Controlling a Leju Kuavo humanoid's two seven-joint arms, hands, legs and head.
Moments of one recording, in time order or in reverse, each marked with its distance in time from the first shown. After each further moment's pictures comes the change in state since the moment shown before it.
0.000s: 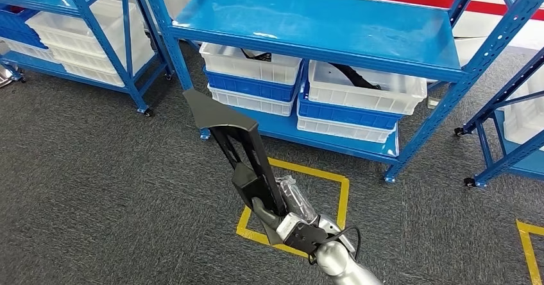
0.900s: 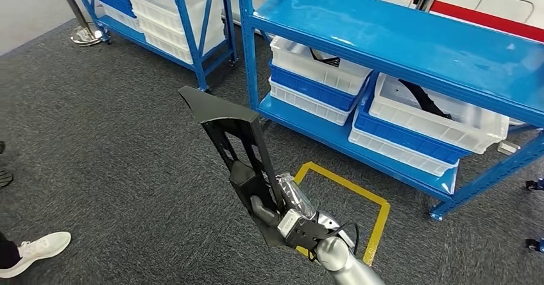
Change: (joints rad) left arm -0.001 0.002 -0.002 0.000 -0.009 0.018 0.014; right arm -0.026 0.004 -0.012 0.007 -0.014 0.059 -0.009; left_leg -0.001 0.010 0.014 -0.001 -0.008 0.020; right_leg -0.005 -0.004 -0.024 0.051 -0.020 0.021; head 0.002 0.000
